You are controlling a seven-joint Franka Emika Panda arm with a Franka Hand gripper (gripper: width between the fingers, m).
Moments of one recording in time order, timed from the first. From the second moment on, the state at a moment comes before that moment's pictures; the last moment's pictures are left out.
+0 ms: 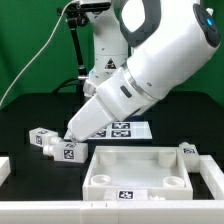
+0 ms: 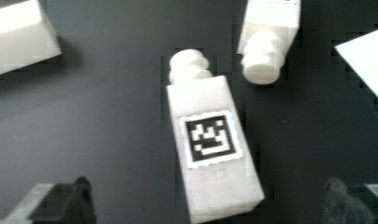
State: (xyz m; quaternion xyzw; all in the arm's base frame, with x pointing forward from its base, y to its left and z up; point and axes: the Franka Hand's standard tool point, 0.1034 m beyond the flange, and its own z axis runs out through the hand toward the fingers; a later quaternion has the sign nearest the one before) arm 0.501 -0.038 0.056 0.76 0.51 -0.33 0.22
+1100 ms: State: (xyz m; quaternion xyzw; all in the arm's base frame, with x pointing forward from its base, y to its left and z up) arm 0.494 -0.051 0.042 0.72 0.54 -0.35 0.25
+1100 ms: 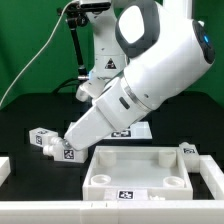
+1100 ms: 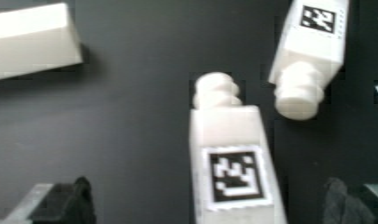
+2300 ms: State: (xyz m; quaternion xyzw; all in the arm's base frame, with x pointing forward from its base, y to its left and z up) arm 0.478 -0.056 0.016 0.72 0.55 -0.36 0.24
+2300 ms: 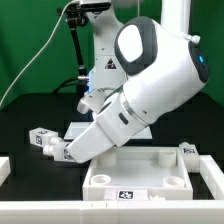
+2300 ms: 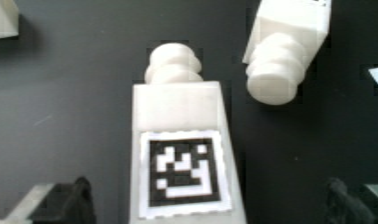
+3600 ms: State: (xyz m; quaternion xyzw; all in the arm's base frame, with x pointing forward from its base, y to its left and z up) arm 0.509 -0.063 0.103 0.75 0.58 -0.27 0.17
